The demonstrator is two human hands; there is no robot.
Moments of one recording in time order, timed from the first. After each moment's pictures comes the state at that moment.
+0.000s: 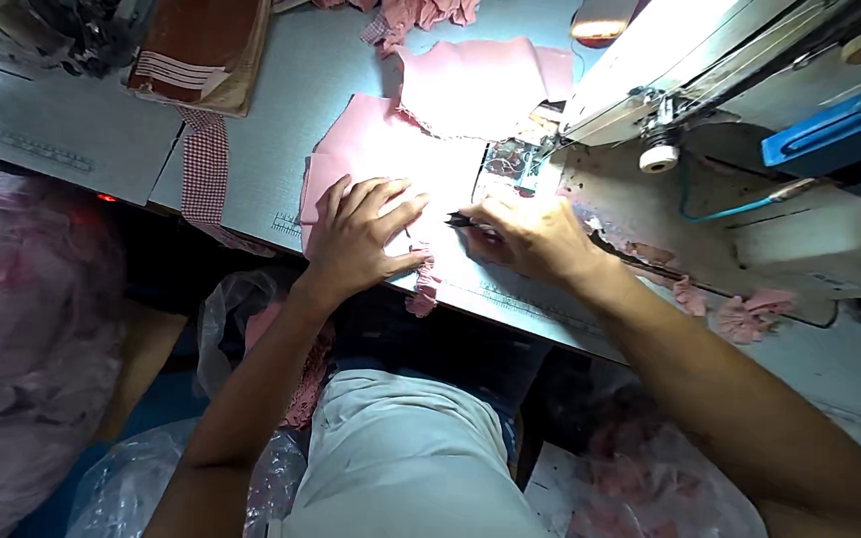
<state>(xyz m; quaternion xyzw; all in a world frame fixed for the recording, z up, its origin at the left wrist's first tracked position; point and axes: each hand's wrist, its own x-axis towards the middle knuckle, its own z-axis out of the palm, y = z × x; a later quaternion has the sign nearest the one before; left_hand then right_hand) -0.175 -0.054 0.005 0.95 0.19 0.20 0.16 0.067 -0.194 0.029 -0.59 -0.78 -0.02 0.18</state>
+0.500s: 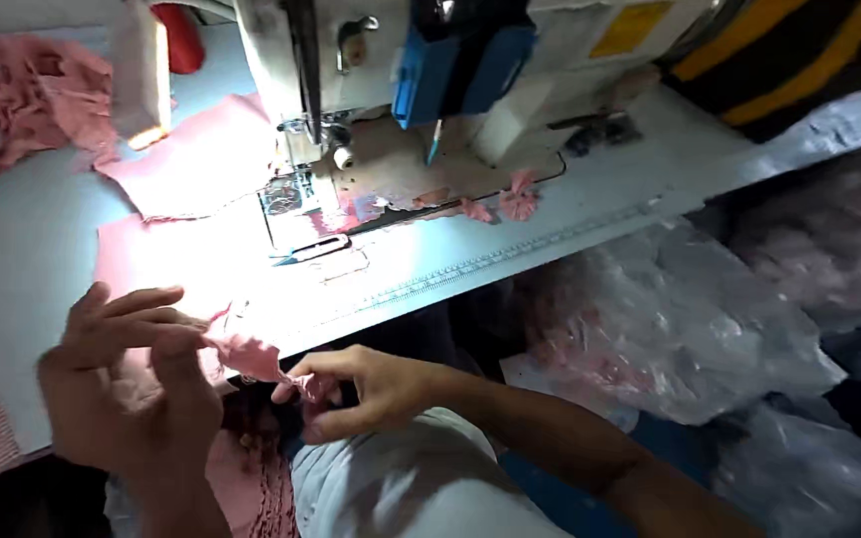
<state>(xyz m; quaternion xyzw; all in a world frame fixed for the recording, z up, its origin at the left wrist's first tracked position) -0.173 -0.086 0.073 0.83 0.08 0.45 0.32 -0.064 -0.285 0.035 -0.46 -0.48 0.46 0.59</state>
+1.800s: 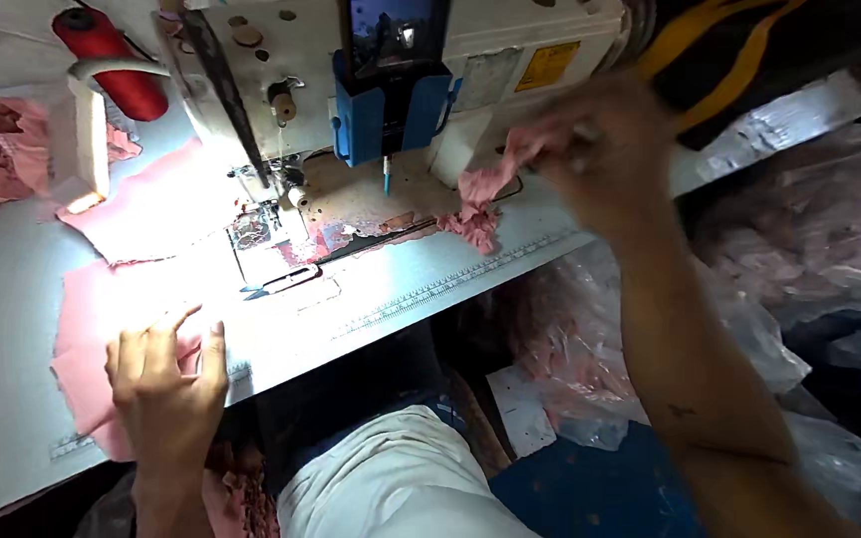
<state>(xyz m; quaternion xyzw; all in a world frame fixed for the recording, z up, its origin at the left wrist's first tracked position) -0.149 -0.082 0.036 0.92 0.19 0.28 0.17 0.145 -0.437 0.149 -0.85 -0.40 -0.14 0.31</state>
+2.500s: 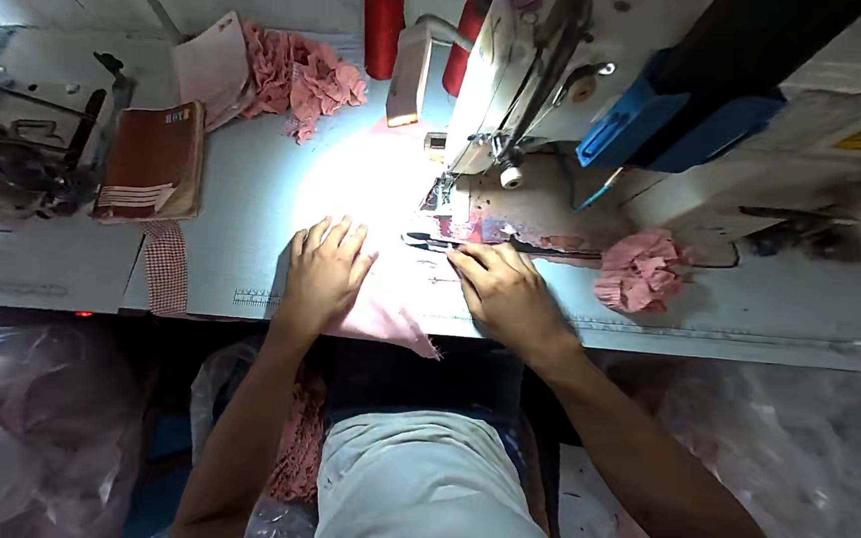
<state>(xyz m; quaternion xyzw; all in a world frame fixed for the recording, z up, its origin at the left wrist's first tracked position) -0.142 -0.052 0.028 0.97 0.21 0.09 0.10 0.032 -0.276 0.023 -0.82 -0.56 -0.05 0.14</state>
